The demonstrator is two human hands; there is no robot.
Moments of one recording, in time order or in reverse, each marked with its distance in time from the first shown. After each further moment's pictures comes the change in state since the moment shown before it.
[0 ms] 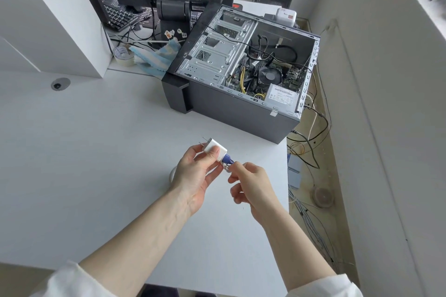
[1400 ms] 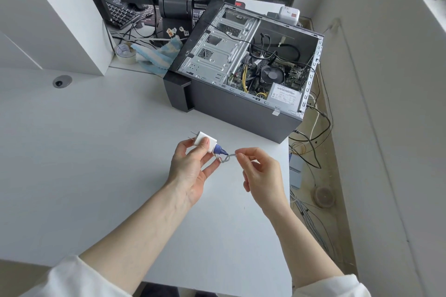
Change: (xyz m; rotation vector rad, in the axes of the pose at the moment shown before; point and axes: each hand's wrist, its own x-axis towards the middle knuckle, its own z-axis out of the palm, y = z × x) left_hand 0.012 0.007 -0.001 -0.091 0.142 -0.010; right_hand 0.007 0.003 -0.012 -0.093 0.086 -0.453
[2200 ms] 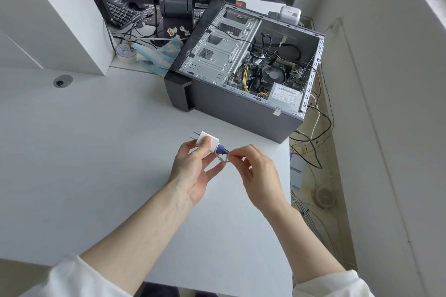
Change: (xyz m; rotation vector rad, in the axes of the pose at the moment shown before) left_hand 0.002 0.001 0.000 0.047 -0.056 -0.018; right_hand 0.007 0.008 0.001 -0.487 -0.043 -0.458
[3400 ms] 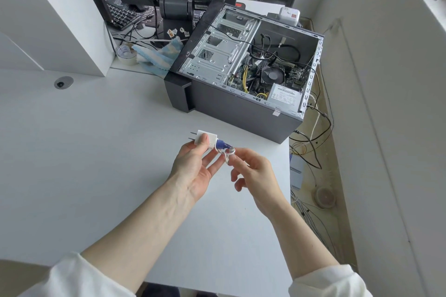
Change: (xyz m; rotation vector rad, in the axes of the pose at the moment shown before) left_hand -0.005 0.009 0.012 -0.097 -0.003 -0.038; right_hand 0.003 -0.010 -0.001 0.688 -0.126 0.489
